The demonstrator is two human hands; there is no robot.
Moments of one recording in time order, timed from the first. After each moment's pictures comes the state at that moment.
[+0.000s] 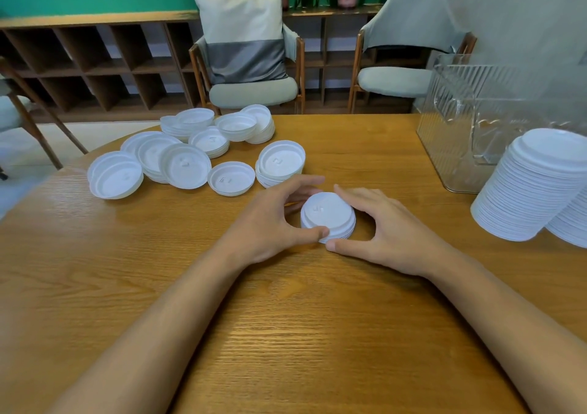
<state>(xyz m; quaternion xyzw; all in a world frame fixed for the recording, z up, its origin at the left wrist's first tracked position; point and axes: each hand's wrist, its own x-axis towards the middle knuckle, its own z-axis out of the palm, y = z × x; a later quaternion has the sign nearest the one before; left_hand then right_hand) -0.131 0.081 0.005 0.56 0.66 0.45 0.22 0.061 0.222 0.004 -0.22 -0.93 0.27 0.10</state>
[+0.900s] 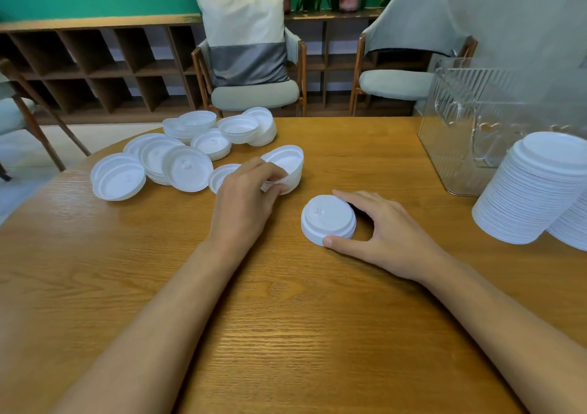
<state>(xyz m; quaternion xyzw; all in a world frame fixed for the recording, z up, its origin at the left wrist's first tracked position) -0.161 0.087 0.001 0.53 0.72 0.42 -0.15 0.060 0.210 0.008 -0.25 -0.92 0.28 0.13</state>
